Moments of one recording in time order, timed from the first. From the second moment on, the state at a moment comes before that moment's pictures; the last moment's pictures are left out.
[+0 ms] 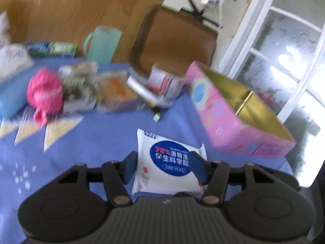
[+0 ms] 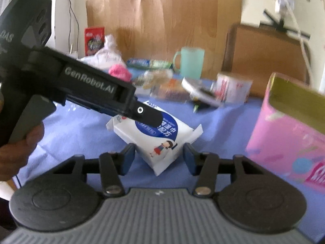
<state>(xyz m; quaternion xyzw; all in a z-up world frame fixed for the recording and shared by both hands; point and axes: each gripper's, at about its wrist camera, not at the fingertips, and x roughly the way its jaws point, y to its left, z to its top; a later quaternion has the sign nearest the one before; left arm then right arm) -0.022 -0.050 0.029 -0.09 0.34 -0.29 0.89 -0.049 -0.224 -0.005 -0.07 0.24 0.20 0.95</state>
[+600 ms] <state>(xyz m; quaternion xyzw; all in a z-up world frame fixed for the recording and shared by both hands) 0.034 -0.211 0.079 -0.07 0.29 -0.39 0.87 -0.044 -0.358 0.041 -0.02 0.18 0.00 0.98</state>
